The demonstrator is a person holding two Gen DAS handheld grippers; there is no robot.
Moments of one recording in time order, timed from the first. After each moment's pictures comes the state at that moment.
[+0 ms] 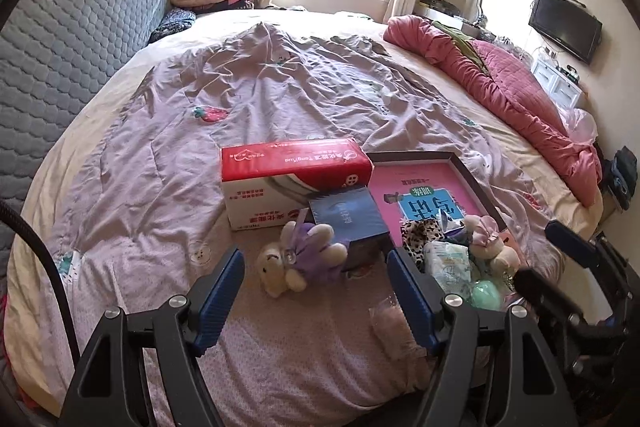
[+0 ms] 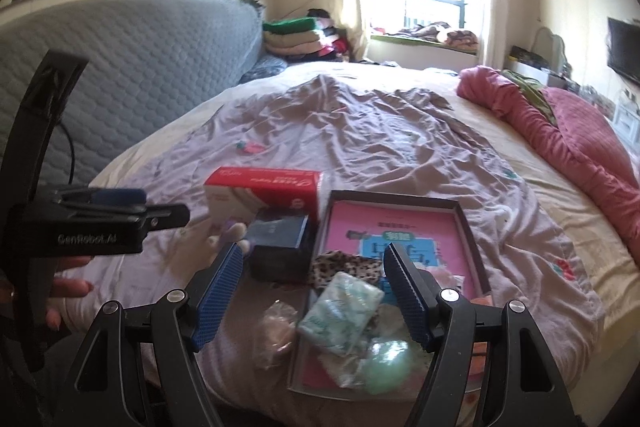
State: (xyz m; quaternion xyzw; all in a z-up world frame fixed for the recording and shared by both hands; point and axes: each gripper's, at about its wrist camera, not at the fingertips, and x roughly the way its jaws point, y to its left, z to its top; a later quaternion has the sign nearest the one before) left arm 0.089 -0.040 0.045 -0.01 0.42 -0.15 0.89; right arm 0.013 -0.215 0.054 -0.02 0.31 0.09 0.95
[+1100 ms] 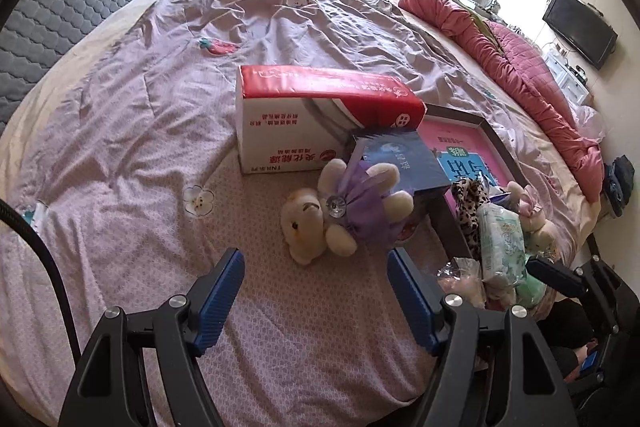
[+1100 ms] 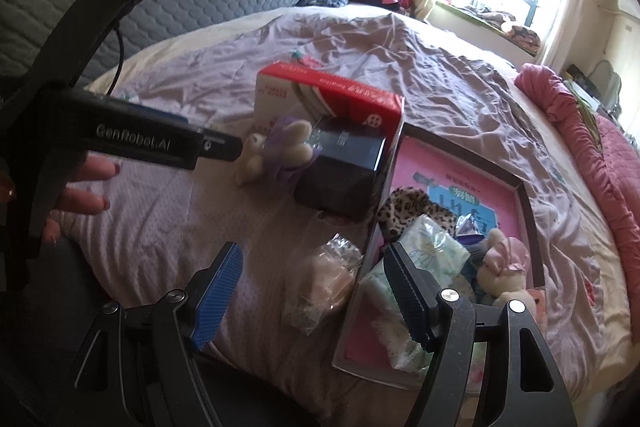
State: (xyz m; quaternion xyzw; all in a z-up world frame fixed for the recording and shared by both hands) left arm 0.118 -0.008 -0.035 -0.04 0.48 -0.16 0.86; right arm 0.027 -0.154 -0.025 -0.14 0.40 0.15 0.89
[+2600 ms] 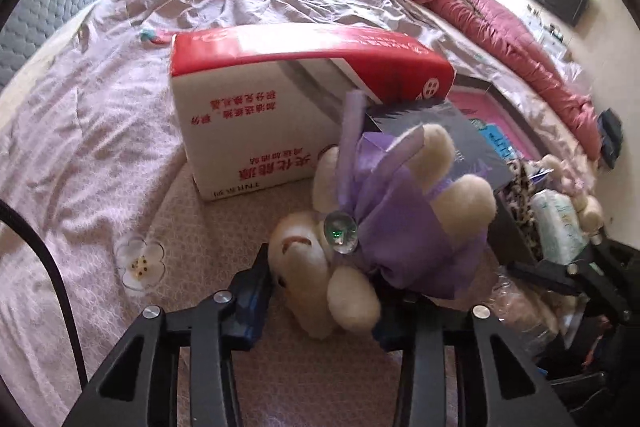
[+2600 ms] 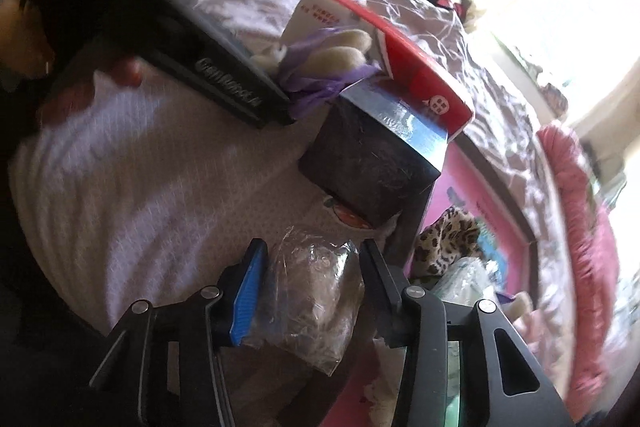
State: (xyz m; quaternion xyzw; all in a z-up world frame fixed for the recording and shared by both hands) left arm 0.176 -0.024 -0.093 0.00 0.49 -0.23 0.84; right arm 0.096 -0.132 -0.097 -0.27 0.42 0.18 0.85
